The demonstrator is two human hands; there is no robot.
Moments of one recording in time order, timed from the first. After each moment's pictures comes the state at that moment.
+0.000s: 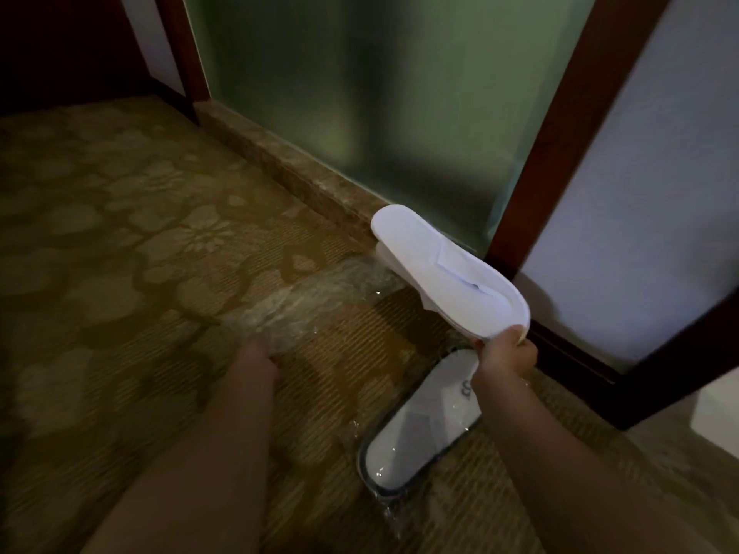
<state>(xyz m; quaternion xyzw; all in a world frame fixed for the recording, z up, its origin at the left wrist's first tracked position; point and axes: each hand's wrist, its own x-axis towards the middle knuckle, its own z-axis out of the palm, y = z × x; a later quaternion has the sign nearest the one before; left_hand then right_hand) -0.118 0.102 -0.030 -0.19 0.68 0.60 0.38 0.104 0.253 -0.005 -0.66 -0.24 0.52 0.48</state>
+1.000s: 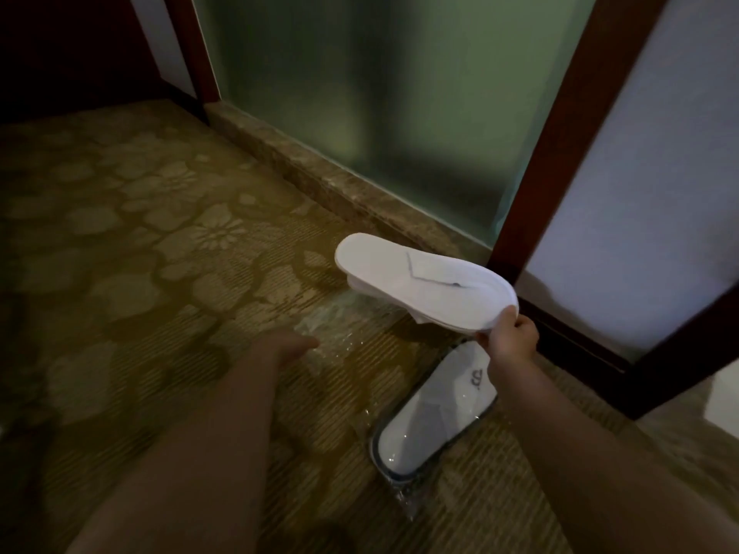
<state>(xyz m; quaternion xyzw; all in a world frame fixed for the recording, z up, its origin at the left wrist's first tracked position) -0.107 0.091 -0.002 0.16 0.86 0.26 0.42 0.112 0.250 0.002 -0.62 -0.36 0.56 0.41</state>
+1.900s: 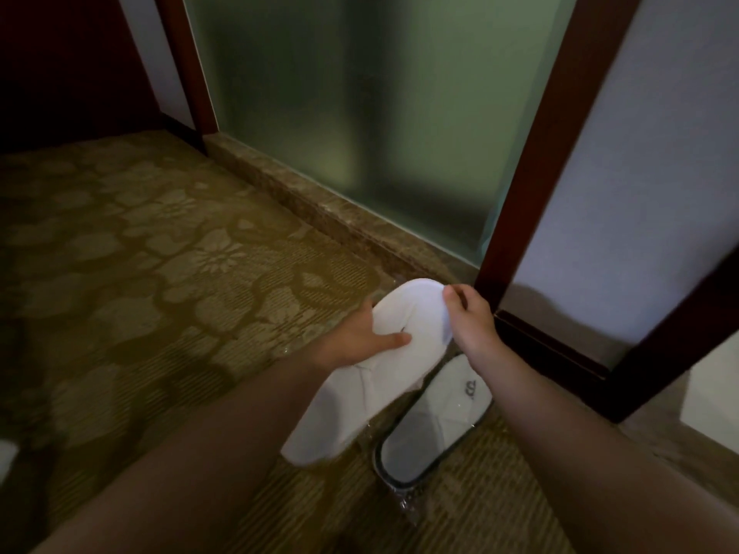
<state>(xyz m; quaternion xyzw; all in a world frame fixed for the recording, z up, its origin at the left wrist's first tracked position) -0.044 0.118 0.053 0.44 0.77 0.32 0.35 0.089 0.226 0.049 -0.50 -0.66 0.46 0.31</state>
